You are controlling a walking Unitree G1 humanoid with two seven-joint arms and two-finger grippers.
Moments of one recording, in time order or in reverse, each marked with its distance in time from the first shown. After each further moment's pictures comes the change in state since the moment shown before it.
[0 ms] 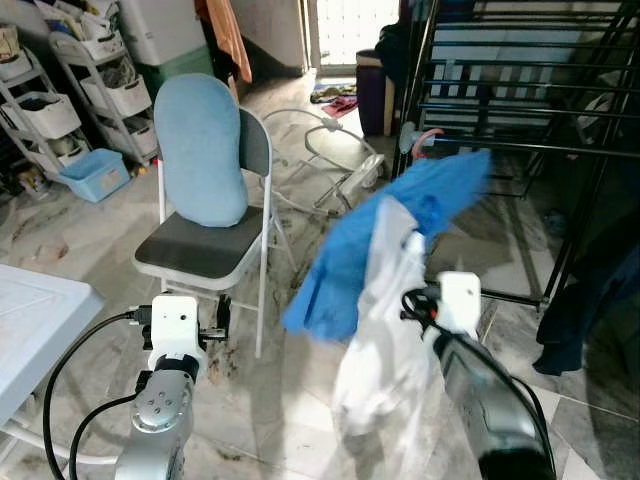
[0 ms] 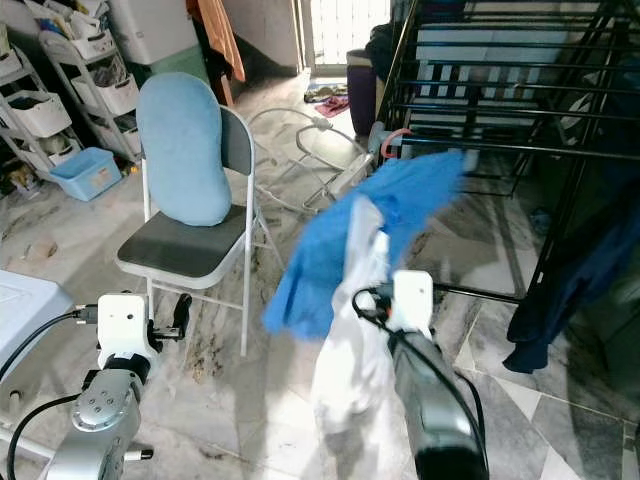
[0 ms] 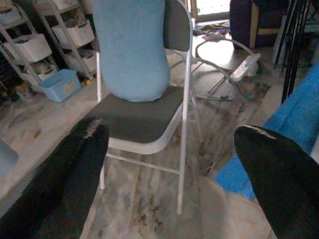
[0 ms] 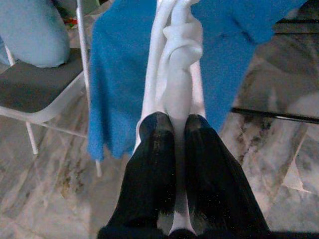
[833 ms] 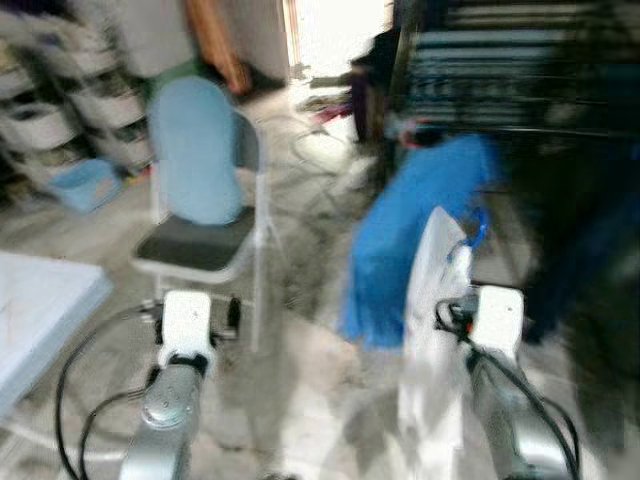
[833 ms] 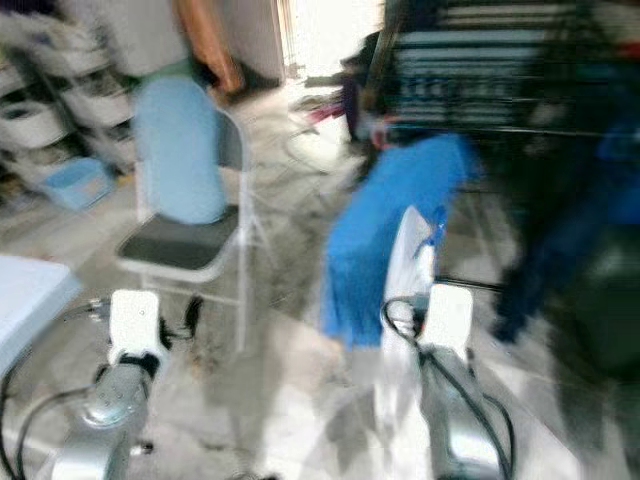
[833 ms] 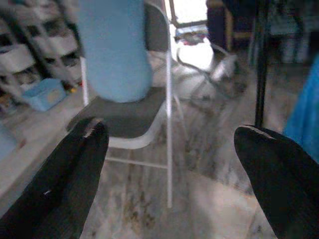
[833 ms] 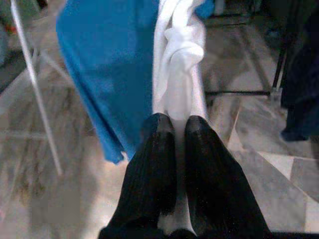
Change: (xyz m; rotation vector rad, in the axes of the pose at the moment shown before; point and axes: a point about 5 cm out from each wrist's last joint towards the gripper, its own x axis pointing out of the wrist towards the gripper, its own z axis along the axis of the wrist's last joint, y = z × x) left arm 0.006 -0.011 0.009 0.016 -0.013 -0.044; right arm -0.022 -0.036 -0.004 0.008 0.024 -0.199
